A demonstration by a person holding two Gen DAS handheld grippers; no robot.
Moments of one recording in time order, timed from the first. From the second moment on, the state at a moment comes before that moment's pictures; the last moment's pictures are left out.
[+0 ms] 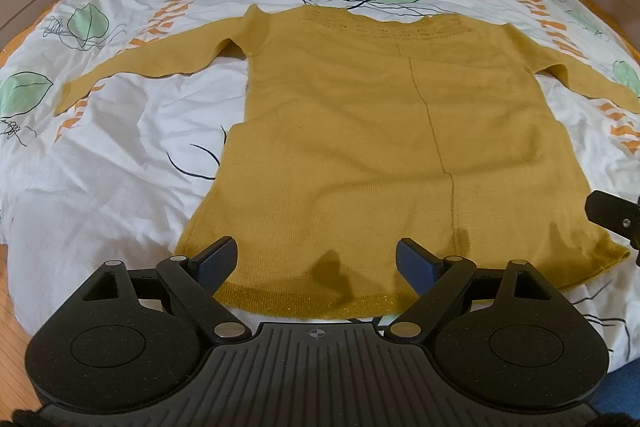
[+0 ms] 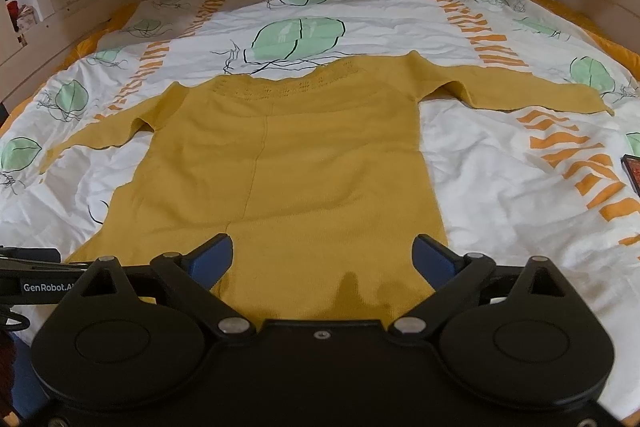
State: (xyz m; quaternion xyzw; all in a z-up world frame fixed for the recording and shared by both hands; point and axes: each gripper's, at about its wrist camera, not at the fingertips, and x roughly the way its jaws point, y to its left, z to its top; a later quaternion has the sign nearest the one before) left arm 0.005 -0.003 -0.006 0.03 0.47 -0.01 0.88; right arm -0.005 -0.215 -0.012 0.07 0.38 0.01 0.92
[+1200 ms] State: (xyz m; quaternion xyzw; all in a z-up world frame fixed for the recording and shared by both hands) left arm 0.023 -0.006 -0.014 0.01 0.47 -0.03 0.88; right arm 0.014 -0.221 -0.021 0.09 0.38 0.07 0.92
